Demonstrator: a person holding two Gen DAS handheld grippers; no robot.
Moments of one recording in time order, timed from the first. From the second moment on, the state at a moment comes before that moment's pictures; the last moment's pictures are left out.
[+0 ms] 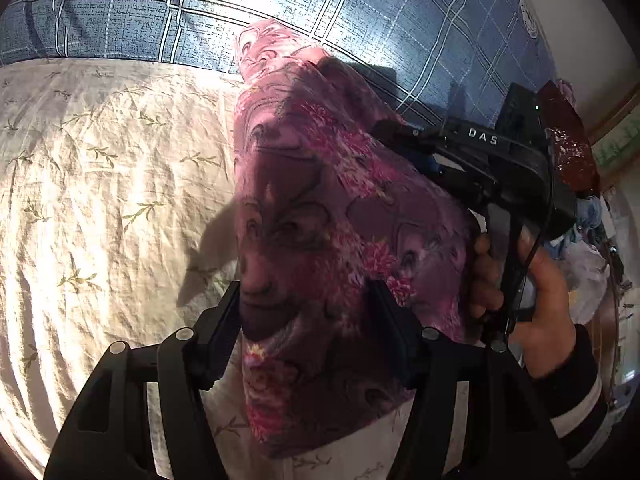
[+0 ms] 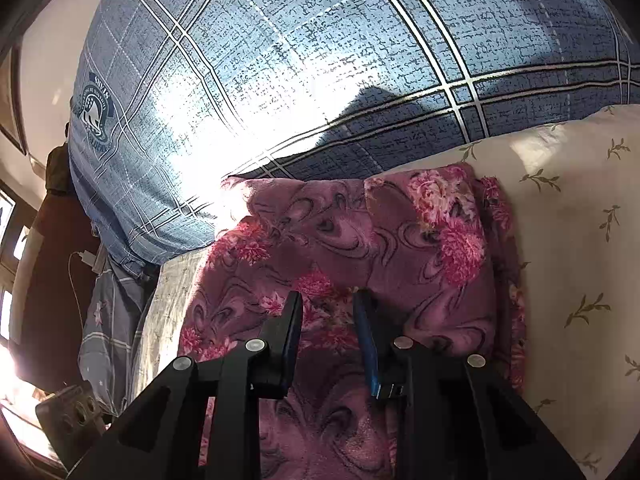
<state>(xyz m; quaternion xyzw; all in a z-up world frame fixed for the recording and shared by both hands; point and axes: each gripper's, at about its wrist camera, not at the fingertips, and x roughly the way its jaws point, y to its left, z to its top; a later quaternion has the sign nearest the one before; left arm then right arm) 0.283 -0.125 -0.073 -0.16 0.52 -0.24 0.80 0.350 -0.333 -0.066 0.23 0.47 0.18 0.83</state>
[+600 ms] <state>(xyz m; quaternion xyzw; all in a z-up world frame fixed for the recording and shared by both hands) 0.258 -0.103 -0.074 -0.21 0.47 -0.30 0.80 0.404 -0.263 -0.063 0.10 0.53 0.24 0.81</state>
